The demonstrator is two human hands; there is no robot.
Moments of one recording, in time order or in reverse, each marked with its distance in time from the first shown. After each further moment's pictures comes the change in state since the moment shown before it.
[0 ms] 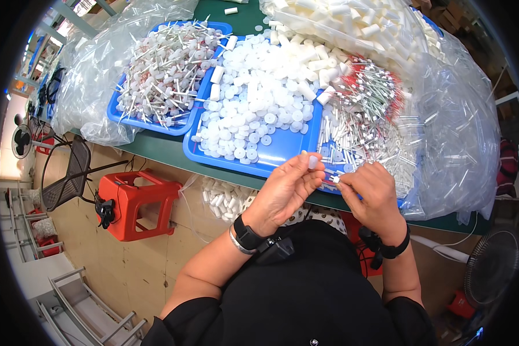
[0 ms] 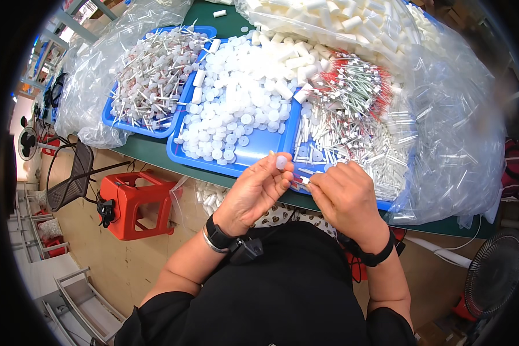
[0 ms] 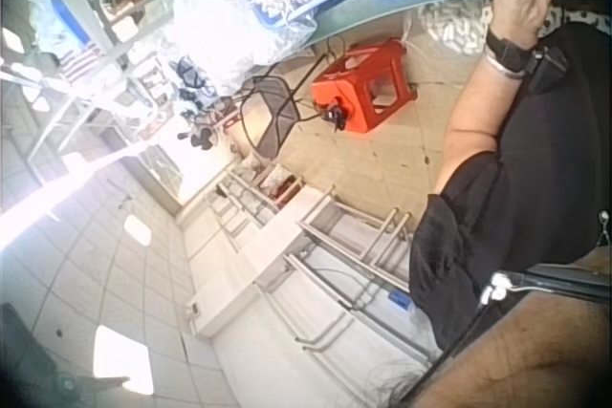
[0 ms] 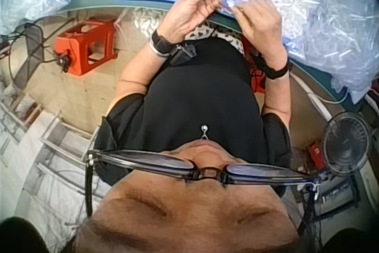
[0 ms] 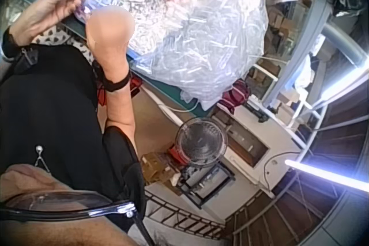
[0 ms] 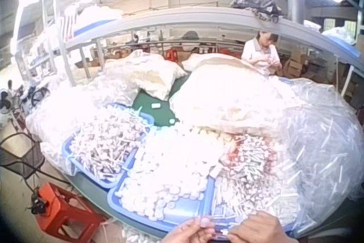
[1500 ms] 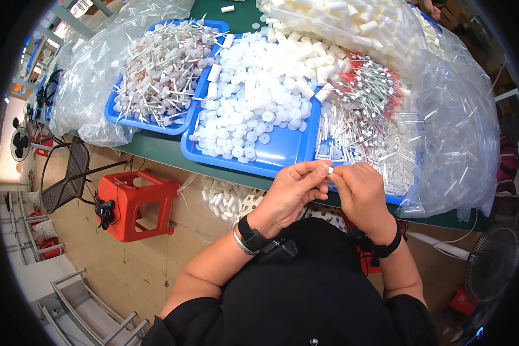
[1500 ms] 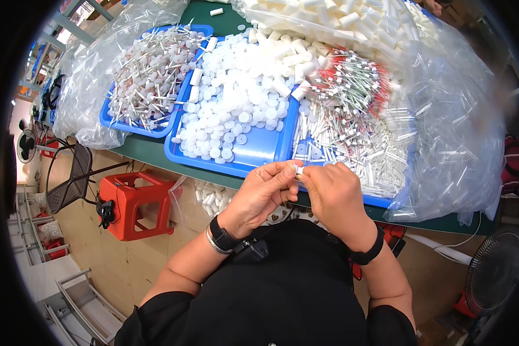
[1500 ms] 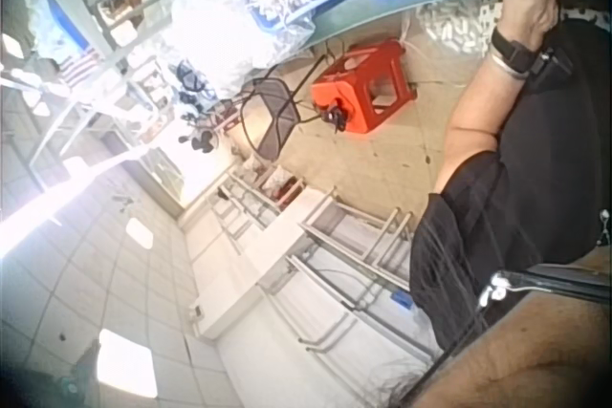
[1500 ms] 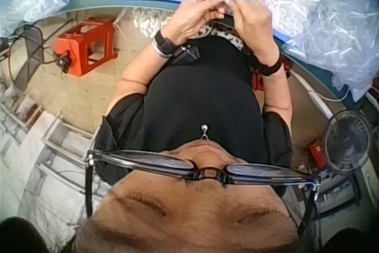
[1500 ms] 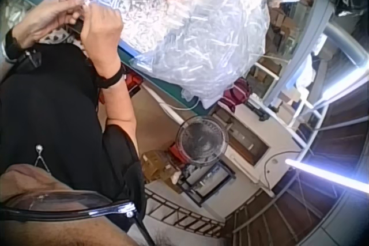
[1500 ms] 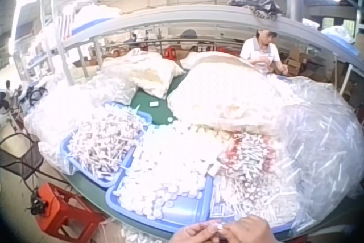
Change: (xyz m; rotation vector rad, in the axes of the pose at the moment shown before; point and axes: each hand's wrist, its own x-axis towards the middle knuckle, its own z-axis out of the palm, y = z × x) left_hand -0.004 -0.007 0.012 0.186 0.015 -0.095; right_hand -0.004 -0.002 0.025 0.055 0.071 0.064
